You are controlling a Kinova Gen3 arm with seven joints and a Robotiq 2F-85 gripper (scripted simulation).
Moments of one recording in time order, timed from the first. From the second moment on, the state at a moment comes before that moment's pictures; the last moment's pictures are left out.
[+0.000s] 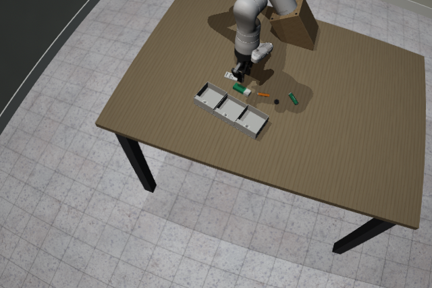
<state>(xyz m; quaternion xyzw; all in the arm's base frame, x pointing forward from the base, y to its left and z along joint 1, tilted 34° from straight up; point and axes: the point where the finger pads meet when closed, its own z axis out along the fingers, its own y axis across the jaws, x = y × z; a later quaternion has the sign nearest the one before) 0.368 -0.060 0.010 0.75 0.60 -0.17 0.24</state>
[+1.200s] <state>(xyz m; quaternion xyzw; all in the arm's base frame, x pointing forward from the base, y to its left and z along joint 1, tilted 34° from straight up) 0.372 -0.066 0.004 0.75 0.60 -0.17 0.24</state>
